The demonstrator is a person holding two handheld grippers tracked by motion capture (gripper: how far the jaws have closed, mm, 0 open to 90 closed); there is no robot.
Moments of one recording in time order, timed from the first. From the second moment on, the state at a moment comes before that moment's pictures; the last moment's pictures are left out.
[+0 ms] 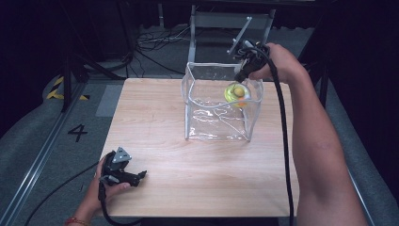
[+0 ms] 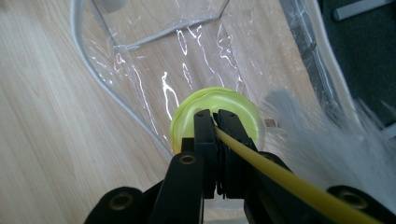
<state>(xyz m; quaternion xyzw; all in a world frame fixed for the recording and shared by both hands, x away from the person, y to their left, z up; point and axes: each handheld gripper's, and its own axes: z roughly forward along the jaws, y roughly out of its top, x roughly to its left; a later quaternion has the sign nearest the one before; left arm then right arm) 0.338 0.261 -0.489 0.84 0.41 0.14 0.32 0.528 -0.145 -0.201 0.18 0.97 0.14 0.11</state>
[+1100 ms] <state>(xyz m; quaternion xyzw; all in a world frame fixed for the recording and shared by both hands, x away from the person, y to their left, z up) 0.338 0.261 -0.490 0.84 0.41 0.15 0.32 0.531 -0.142 -0.284 0.18 0.98 0.10 0.06</state>
